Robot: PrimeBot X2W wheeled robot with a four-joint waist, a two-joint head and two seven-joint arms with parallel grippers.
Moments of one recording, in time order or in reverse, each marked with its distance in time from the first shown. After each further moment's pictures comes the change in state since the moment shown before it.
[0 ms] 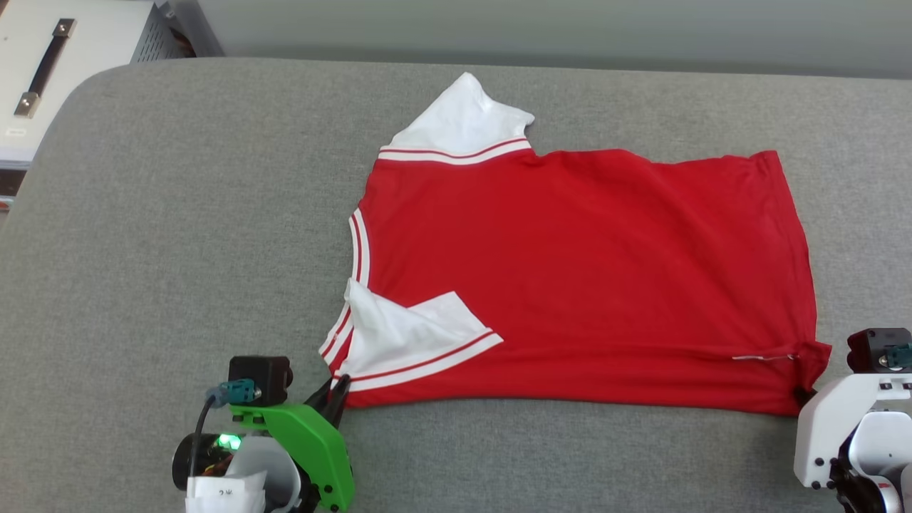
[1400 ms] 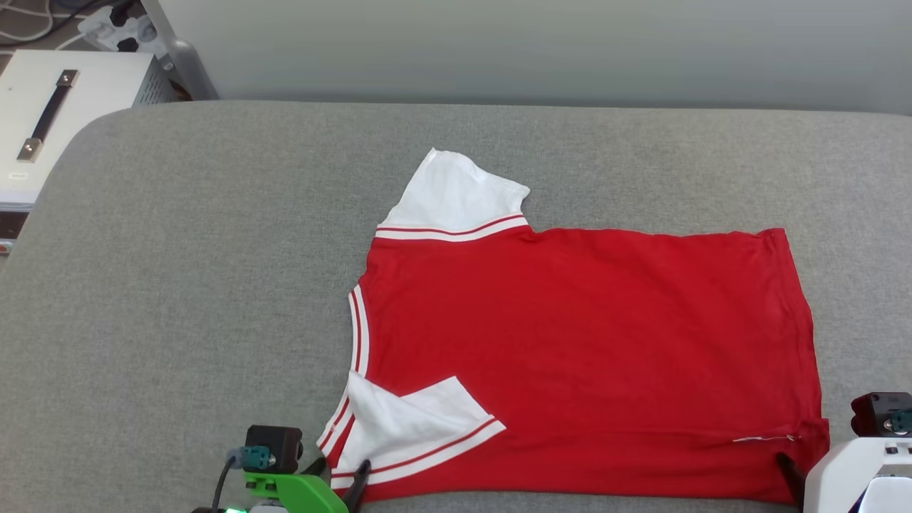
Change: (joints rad) left arm 0.102 -0.007 -0.063 0.082 -0.017 -0.011 0.017; right arm 0.164 -0.019 0.006 -0.075 0.059 0.000 0.002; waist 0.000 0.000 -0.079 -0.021
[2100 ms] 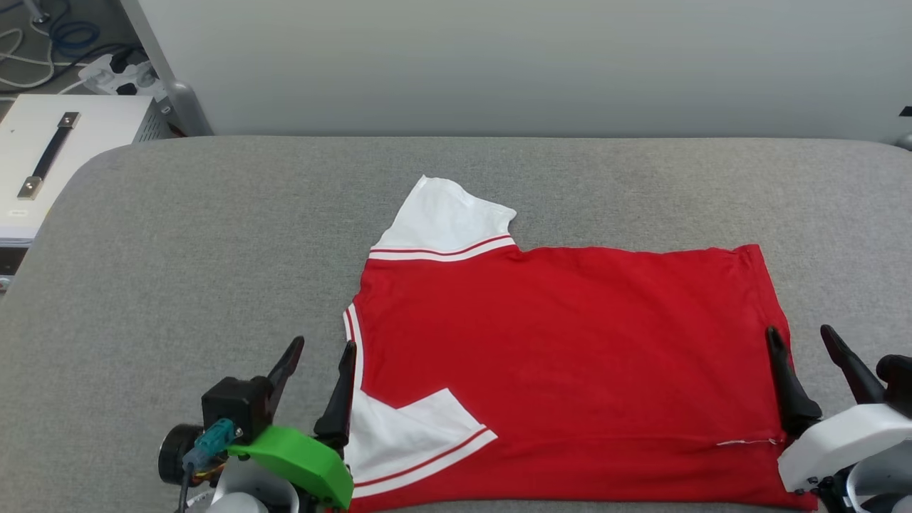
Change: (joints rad) left arm -0.012 -0.029 0.150 -0.136 0.194 -0.006 -0.308; right arm -0.027 0.049 0.046 -0.180 0.036 0.000 -0.466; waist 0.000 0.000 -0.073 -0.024
